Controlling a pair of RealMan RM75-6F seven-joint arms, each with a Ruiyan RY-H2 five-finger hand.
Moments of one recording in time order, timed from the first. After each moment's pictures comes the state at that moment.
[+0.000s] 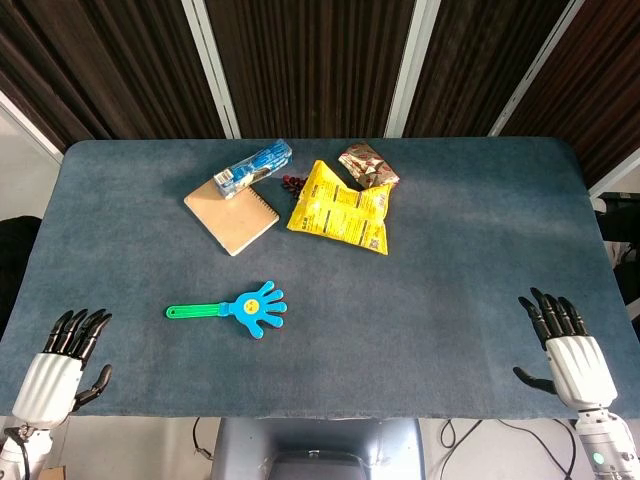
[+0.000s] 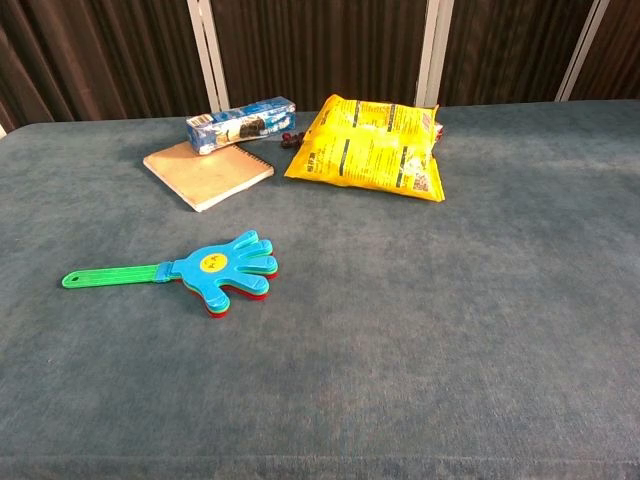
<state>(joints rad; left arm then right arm) -0.09 -1.24 0.04 -1.50 1.72 1.60 0.02 0.06 -1.11 0.00 -1.66 -1.58 1.47 -0.10</state>
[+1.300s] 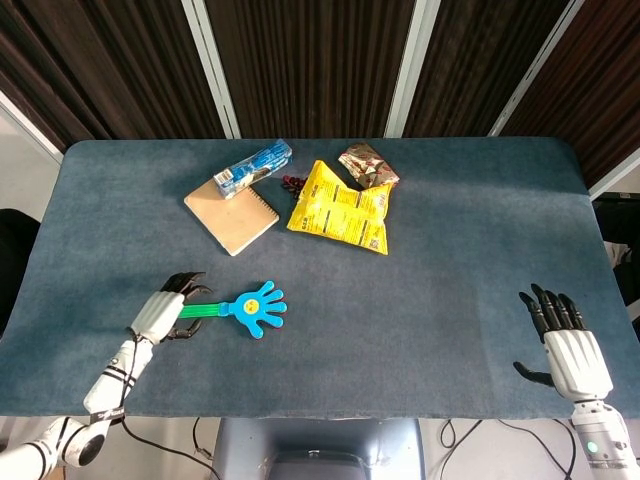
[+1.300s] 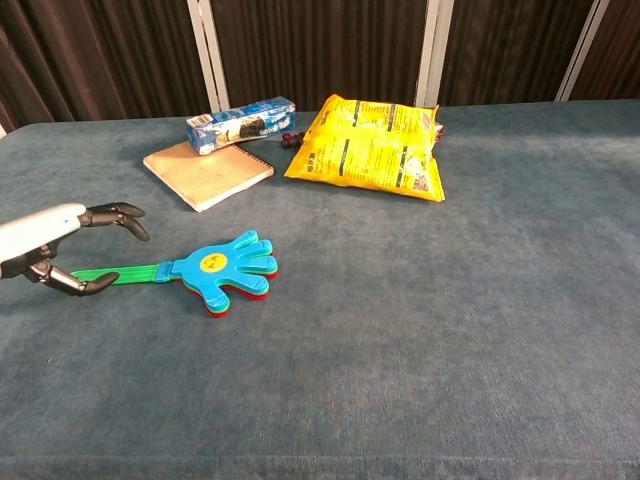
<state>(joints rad) -0.52 -1.58 -0.08 -1.11 1.51 1.00 -0.32 0.09 -1.13 0.02 -1.65 -1.52 1.42 -0.12</state>
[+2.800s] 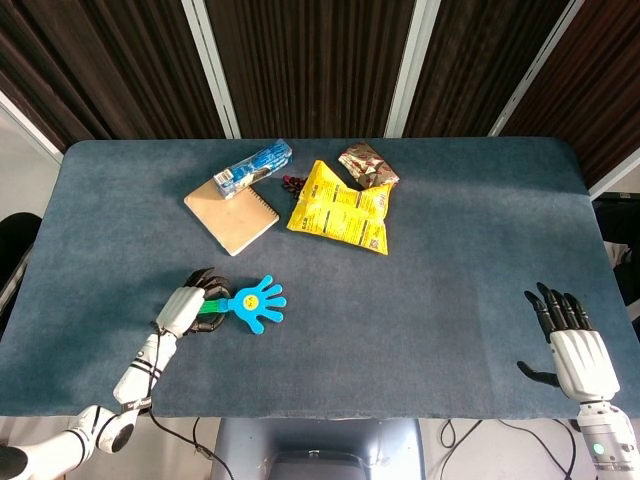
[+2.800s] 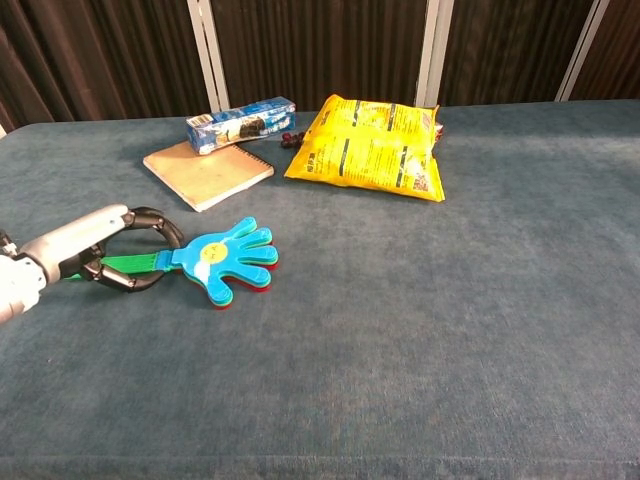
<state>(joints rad) -0.58 -1.76 -0.07 -0.91 1.49 1.05 -0.48 0.08 -1.11 0.02 -1.66 -1.52 1.44 -0.10</state>
